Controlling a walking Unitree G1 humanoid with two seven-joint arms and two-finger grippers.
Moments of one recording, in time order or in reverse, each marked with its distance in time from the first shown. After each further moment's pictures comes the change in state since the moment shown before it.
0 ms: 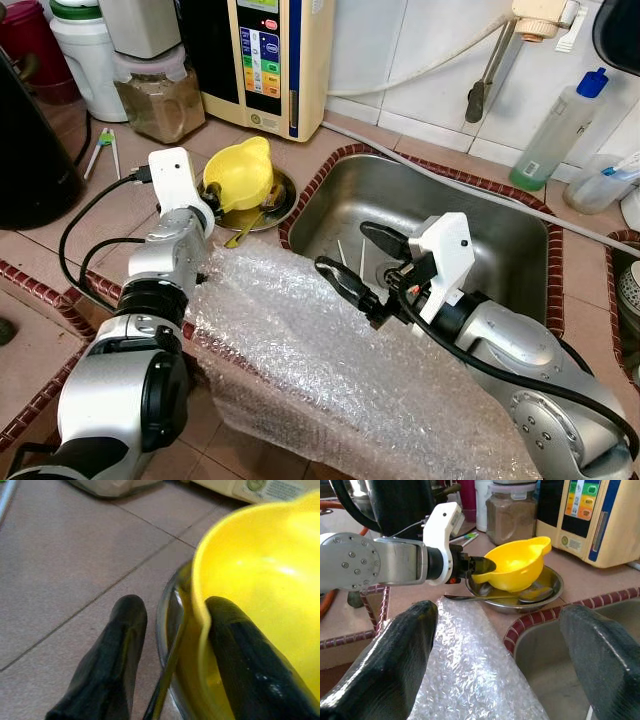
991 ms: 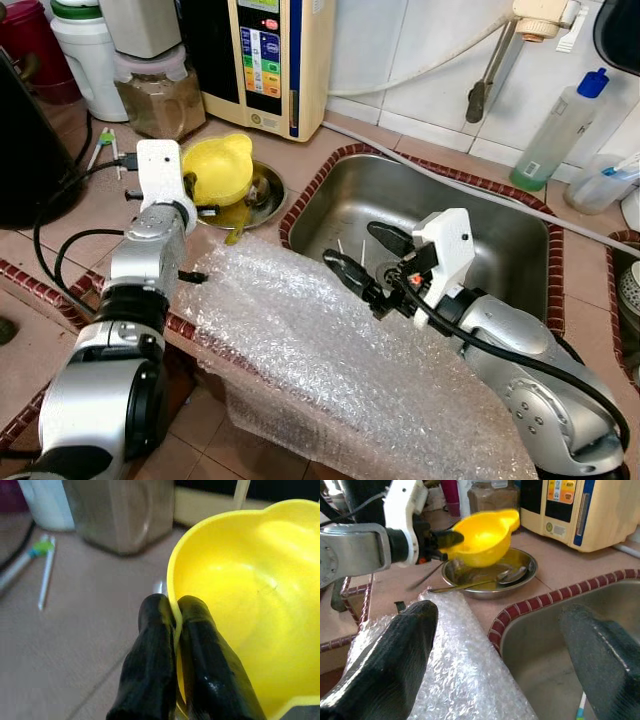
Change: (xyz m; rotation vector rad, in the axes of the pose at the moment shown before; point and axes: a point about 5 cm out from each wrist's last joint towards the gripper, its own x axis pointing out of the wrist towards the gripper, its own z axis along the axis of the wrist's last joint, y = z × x) left arm -0.006 0.016 0.019 0.157 -0.184 0.007; right arm 0.004 -0.013 -0.007 0.047 0.011 -0.063
